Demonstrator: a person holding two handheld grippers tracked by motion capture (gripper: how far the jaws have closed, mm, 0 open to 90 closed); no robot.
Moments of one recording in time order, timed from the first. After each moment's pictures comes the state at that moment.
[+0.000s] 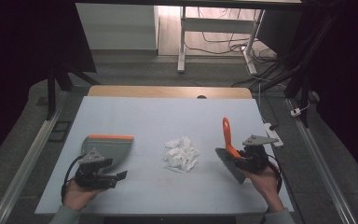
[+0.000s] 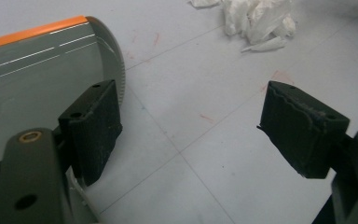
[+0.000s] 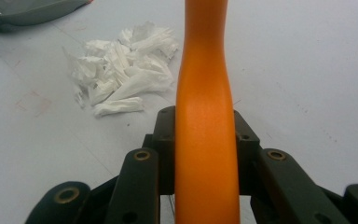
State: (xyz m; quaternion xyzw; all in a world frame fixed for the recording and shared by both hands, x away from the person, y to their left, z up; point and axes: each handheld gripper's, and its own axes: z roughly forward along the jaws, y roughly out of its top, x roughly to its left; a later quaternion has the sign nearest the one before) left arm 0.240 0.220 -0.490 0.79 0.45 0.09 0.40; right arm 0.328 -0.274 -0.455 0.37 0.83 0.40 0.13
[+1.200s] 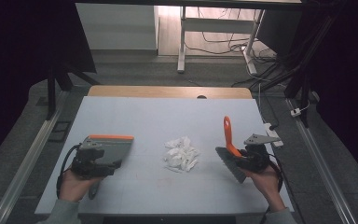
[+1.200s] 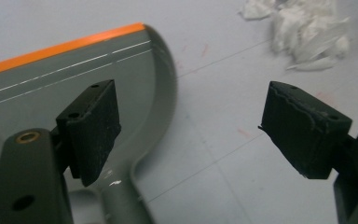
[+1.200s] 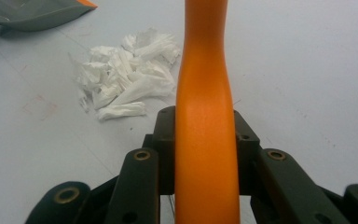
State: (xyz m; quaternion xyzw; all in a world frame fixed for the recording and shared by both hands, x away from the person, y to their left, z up) left arm 0.257 0.227 -0.464 0.77 0.52 0.13 0.34; right arm 0.328 -0.275 -0.451 0.37 0.83 0.41 0.12
